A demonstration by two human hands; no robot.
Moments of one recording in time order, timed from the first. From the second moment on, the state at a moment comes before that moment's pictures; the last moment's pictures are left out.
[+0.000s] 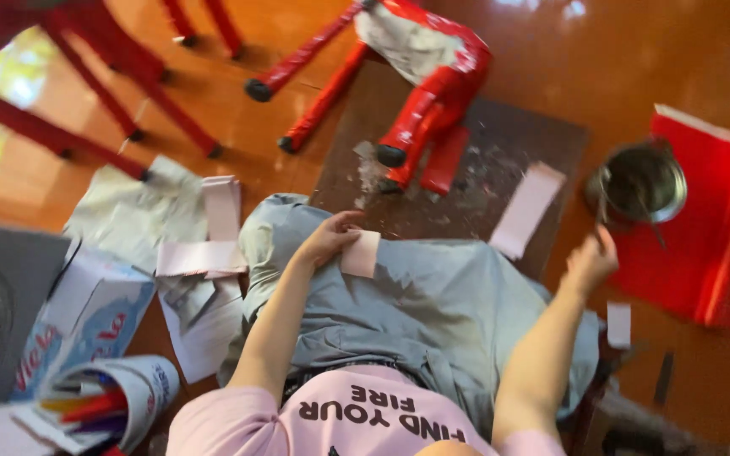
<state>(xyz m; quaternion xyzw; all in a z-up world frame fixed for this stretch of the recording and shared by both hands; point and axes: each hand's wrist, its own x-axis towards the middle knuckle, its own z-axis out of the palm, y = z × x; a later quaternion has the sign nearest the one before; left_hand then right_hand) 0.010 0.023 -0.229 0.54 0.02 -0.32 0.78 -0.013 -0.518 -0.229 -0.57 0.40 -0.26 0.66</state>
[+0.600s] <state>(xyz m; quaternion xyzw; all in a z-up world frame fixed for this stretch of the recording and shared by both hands) 0.012 0.036 -0.241 0.59 0.07 -0.34 0.73 -0.013 -0.506 -0.242 -0.58 0.35 -0.18 0.71</state>
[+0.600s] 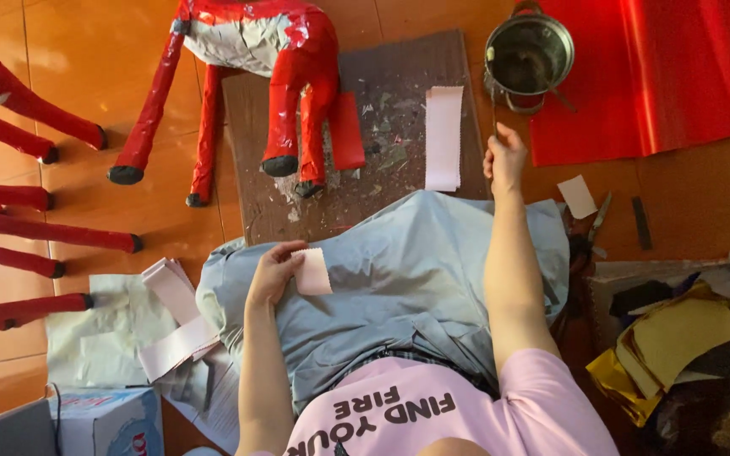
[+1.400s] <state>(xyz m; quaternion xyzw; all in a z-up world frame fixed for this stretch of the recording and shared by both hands) 0.010 0.019 -0.208 0.52 0.14 -0.30 0.79 -0.010 -0.521 -0.278 -0.48 0.31 -0.13 0.81</state>
